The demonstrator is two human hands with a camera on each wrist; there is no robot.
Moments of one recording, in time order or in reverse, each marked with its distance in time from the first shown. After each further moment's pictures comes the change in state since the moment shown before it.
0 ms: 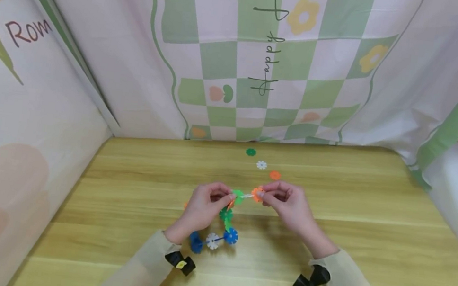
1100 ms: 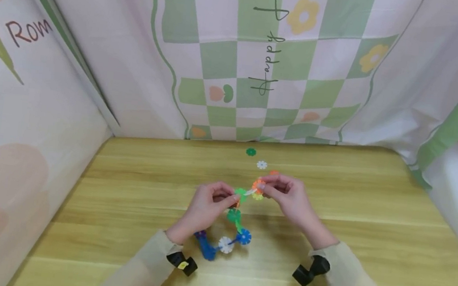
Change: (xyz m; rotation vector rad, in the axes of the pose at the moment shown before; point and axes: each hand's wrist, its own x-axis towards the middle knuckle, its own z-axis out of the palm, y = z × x) left_hand 0.001 0.005 0.005 -0.130 -0.023 -0.013; right_hand 0.013 -0.002 -0.006 0.041 -0.036 -0.024
